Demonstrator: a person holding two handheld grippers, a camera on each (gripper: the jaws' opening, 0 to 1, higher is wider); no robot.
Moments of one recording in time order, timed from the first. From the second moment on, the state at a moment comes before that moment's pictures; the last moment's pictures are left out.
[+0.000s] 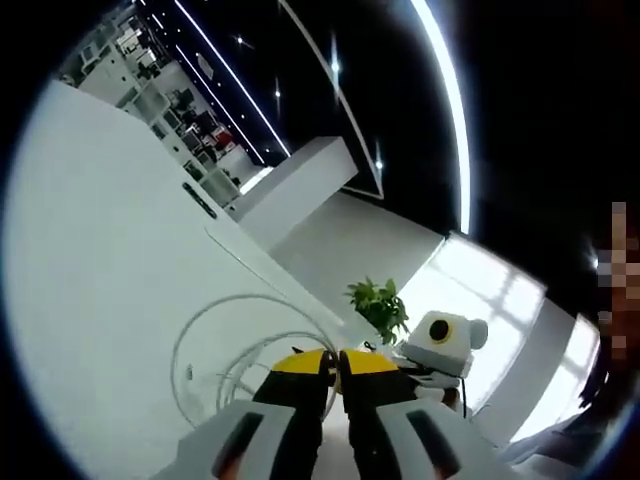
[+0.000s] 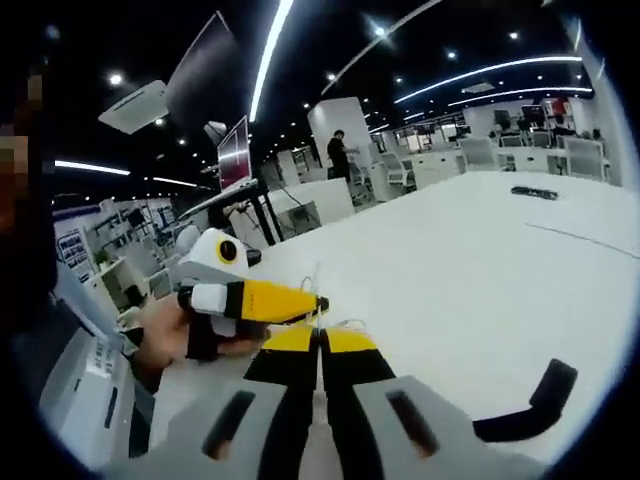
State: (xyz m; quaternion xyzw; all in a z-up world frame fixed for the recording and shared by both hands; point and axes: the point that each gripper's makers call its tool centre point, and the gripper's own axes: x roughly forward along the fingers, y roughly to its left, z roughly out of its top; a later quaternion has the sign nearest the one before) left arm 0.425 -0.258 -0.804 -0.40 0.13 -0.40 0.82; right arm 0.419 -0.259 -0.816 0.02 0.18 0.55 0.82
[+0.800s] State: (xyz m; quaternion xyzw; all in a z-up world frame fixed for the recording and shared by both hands) left arm 0.432 -0.233 -0.799 -0.45 0.11 -0.36 0.81; right arm 0.422 -0.261 -0.817 0.02 0.18 0.54 0.82
